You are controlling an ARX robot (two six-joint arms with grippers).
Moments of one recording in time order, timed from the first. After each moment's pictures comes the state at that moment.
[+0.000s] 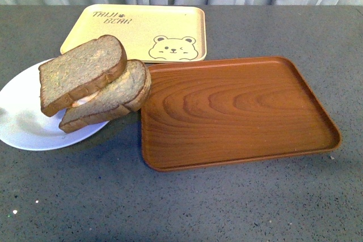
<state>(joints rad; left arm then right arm) 0.36 1.91 0.53 0.54 0.57 -0.44 0.00 0.00 0.02 0.00 0.00 0.00</state>
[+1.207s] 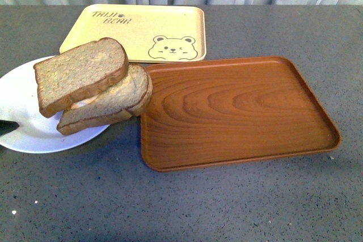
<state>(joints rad) 0.29 1.98 0.48 0.71 0.70 -0.71 0.00 0.00 0.02 0.00 0.00 0.00</state>
